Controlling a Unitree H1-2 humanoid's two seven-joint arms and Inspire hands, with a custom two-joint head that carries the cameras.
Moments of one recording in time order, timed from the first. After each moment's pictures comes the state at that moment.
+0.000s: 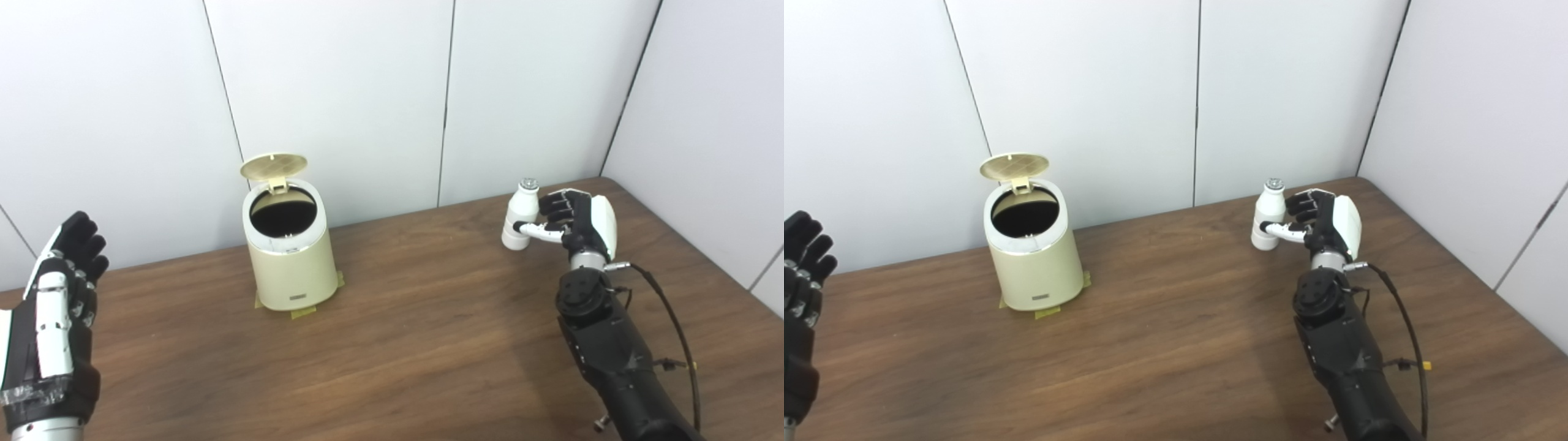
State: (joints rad) left arm -0.16 0.10 0.13 -0.50 -0.16 0.29 0.03; right arm -0.46 -0.34 -0.18 0.43 -0.30 0.23 -0.46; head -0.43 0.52
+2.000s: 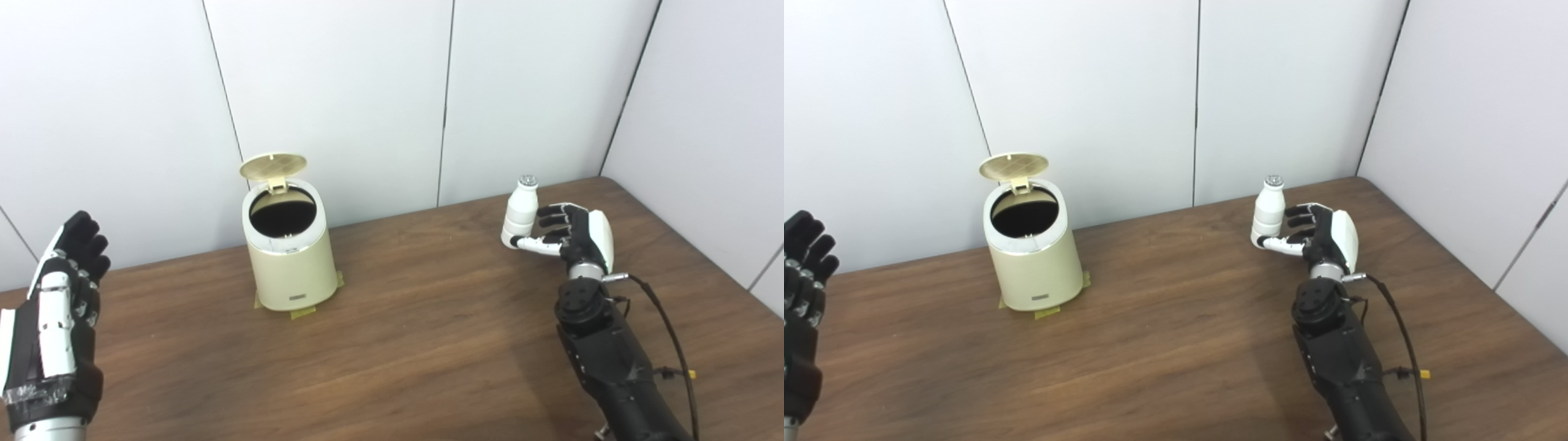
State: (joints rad) left arm -0.16 0.10 0.12 -0.50 -0.17 0.30 0.02; right arm -0.42 -0.33 -0.16 0.38 -0.28 0.35 -0.40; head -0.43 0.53
